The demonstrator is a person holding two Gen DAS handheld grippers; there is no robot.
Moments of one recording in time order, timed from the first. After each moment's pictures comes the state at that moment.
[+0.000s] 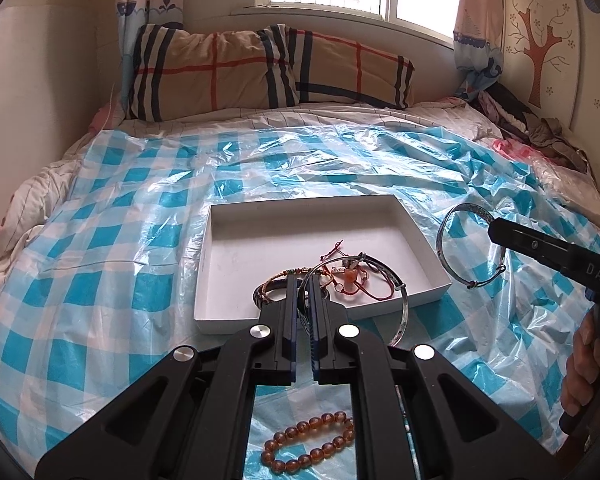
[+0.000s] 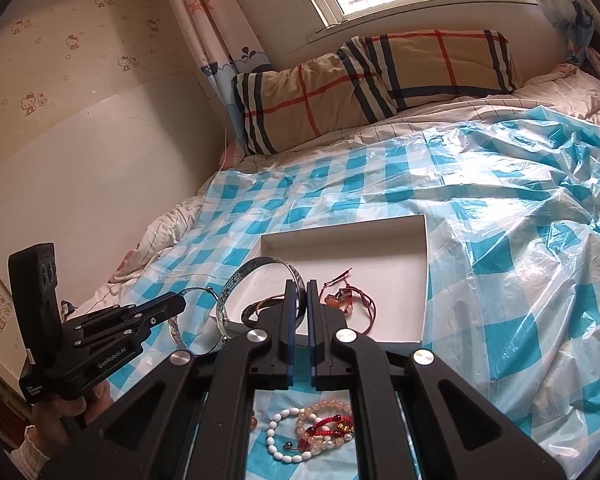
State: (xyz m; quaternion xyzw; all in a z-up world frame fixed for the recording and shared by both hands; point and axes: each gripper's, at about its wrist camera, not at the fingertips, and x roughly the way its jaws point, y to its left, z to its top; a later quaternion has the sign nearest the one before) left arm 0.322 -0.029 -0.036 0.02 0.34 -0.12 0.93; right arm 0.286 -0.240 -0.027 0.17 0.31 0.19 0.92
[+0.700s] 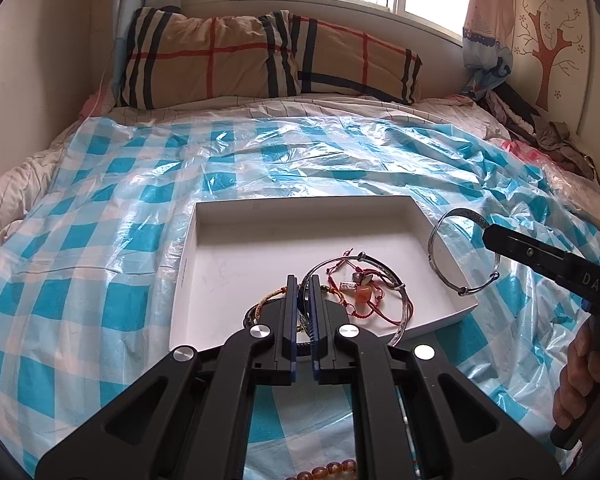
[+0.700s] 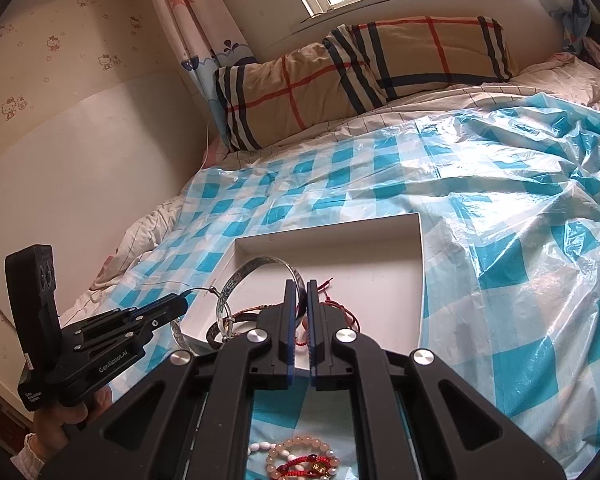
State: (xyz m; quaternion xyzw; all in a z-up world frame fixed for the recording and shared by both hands) left arm 0.379 -0.037 -0.069 0.01 0.35 -0.12 0.93; right arm 0.334 -0.241 -0.057 0.17 0.32 0.17 0.91
